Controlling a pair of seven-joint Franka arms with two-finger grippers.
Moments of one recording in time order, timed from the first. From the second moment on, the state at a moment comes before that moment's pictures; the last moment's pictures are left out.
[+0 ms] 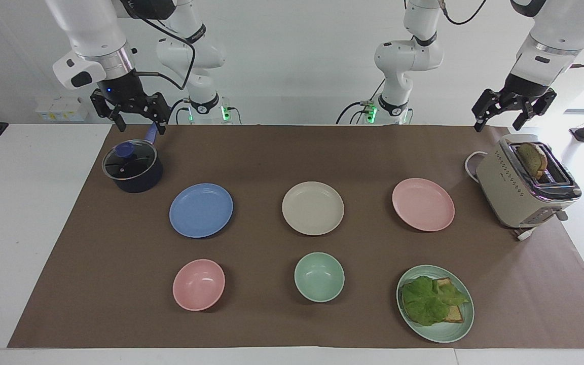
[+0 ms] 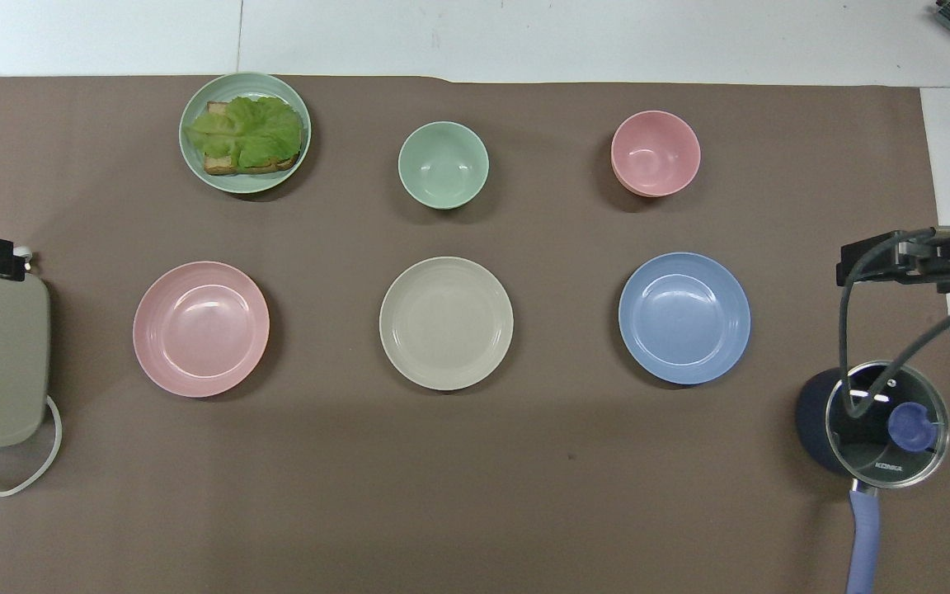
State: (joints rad) left arm -0.03 -0.06 0.00 -1.55 0.01 1.55 -0.01; right arm -0.03 -0.02 0.07 -1.55 -0.02 1.54 0.13
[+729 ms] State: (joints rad) left arm -0.03 -0.05 0.00 -1.67 0.01 1.58 -0.01; right arm -0.03 -0.02 0.07 -1.55 -0.02 1.54 0.13
